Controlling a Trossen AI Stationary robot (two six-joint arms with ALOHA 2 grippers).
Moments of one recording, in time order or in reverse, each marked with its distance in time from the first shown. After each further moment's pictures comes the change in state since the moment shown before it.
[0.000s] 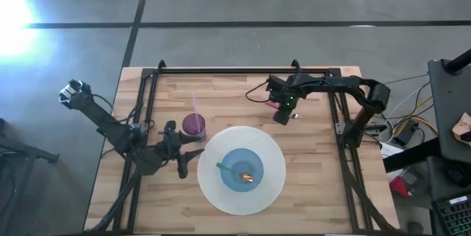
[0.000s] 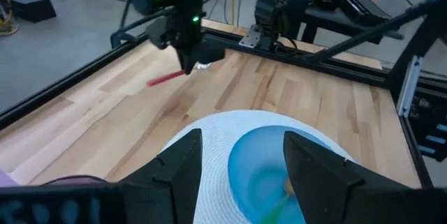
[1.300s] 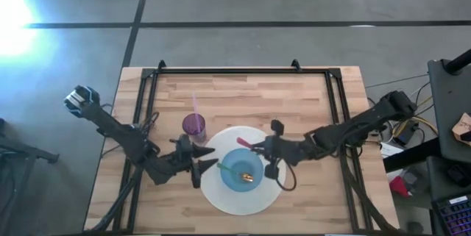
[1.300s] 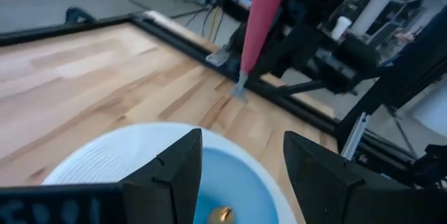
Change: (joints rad) left arm 0.005 0.208 0.000 0.378 0.009 -0.153; right arm 0.866 -0.246 0.011 0.647 0.527 0.257
